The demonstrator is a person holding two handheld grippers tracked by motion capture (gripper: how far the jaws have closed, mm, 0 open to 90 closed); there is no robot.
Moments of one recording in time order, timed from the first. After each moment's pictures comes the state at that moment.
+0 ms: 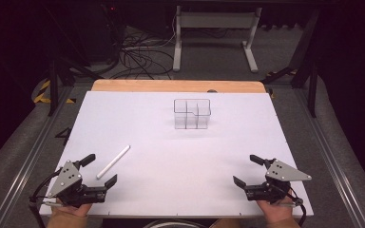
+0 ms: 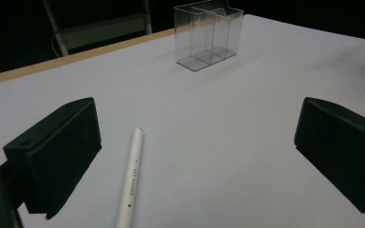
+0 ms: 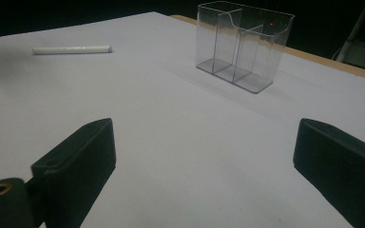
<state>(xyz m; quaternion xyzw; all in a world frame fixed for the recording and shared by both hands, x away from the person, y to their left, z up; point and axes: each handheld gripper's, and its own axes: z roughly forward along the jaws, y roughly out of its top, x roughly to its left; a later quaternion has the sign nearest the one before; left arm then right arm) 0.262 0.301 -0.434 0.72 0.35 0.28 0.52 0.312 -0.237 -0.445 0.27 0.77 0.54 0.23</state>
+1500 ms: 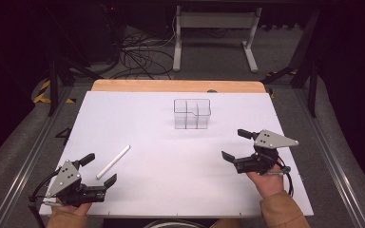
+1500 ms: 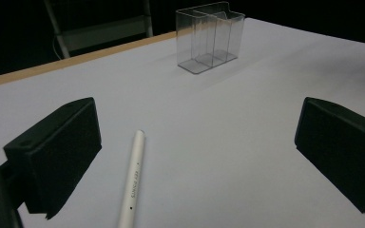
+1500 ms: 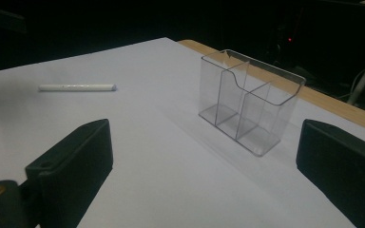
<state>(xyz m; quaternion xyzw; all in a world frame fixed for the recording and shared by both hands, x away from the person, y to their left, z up) 0.263 0.301 -0.434 0.72 0.35 0.28 0.53 0.369 -0.205 -0.394 0.23 0.77 0.55 0.21</state>
